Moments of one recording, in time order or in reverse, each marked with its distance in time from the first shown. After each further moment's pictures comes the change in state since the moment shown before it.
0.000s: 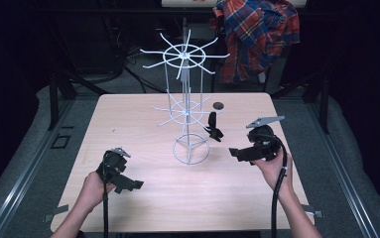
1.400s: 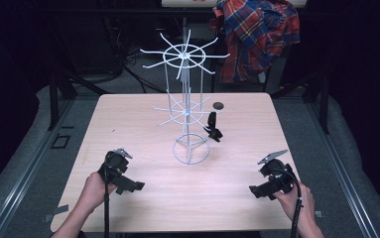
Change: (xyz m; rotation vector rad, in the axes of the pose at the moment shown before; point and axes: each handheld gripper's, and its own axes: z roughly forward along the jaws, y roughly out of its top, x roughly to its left) left arm -0.003 0.001 0.004 0.015 -0.007 0.015; right arm -0.011 -0.095 0.013 0.313 -0.086 -0.036
